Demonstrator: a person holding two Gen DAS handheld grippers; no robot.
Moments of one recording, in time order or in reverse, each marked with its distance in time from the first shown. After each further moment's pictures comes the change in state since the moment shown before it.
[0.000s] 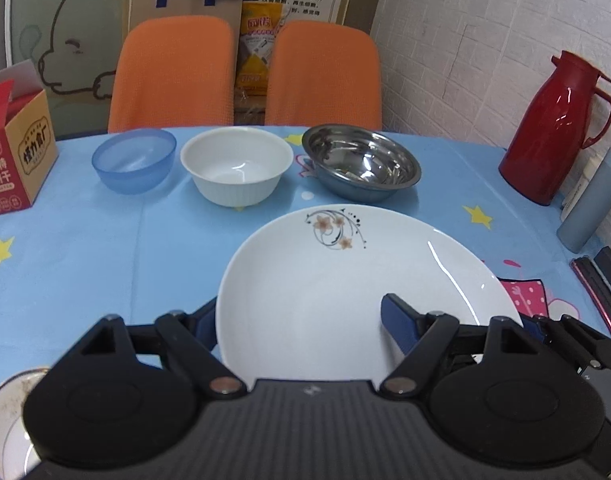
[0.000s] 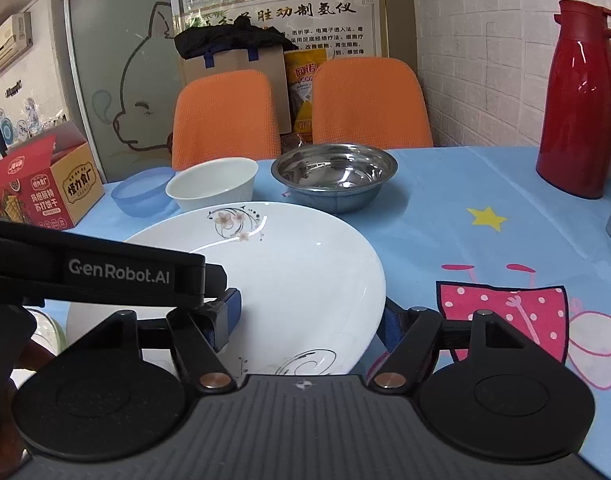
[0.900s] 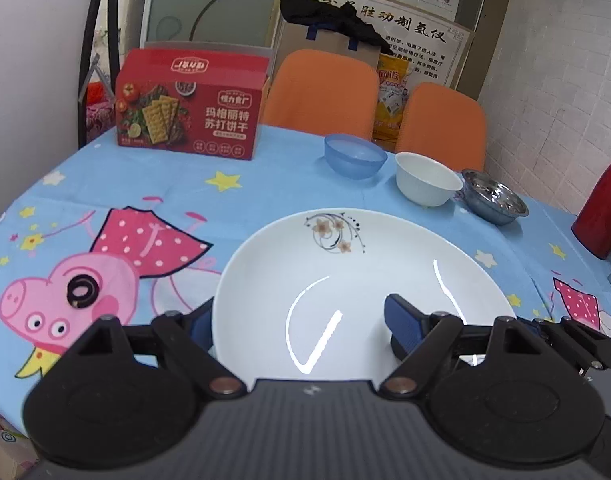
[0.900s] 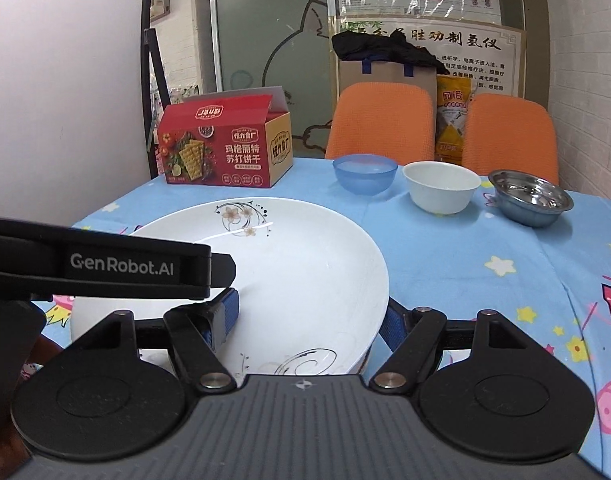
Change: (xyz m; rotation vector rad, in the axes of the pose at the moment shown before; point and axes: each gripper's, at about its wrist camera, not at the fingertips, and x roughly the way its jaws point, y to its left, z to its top) left arm -0.135 0.138 -0.106 -0.218 -0.142 0.213; right arm -0.048 0.156 -0.047 -0.226 -0.010 0.278
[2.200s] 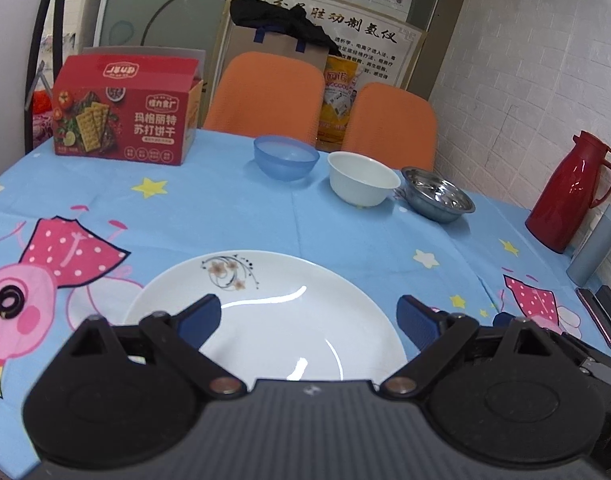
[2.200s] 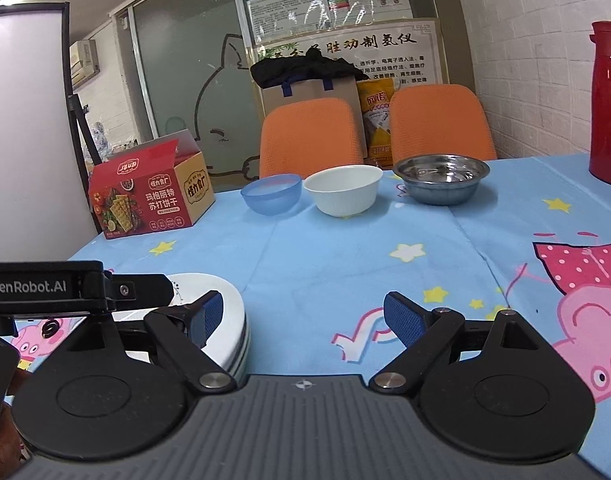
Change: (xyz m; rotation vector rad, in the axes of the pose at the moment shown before) left arm 0.010 -0.045 -0.002 0.042 -0.017 -0.139; right arm -0.025 -0.080 -0.021 0.229 -0.096 -0.105
